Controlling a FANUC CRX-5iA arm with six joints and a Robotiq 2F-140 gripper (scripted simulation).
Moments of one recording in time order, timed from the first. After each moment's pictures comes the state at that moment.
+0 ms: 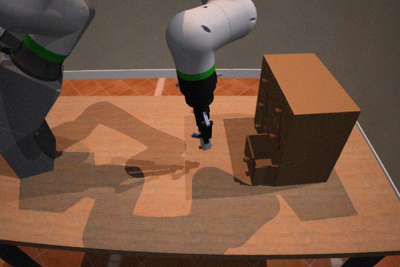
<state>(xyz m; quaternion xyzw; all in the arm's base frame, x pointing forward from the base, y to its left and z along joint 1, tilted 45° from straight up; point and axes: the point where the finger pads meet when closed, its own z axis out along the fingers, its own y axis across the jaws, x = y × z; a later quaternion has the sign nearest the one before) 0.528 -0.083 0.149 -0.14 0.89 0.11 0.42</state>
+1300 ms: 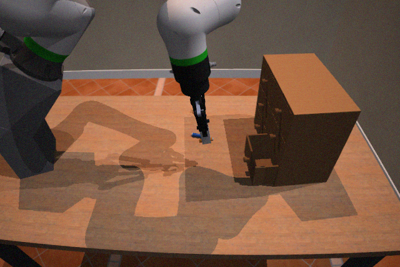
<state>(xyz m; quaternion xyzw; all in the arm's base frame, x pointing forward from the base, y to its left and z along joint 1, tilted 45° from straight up) 0.513 -0.082 0.165 -0.01 0.90 0.12 0.43</state>
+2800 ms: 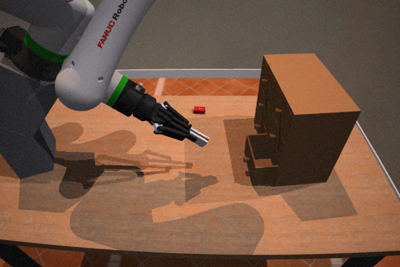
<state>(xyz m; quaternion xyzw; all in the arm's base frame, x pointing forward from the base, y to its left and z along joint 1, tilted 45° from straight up) 0.502 -0.082 0.140 0.09 0.67 0.11 0.73</state>
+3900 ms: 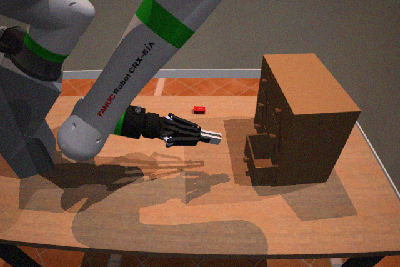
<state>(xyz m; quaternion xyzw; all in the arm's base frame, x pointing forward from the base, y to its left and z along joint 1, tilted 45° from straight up) 0.534 -0.079 0.163 0.05 0.54 0.12 0.83</state>
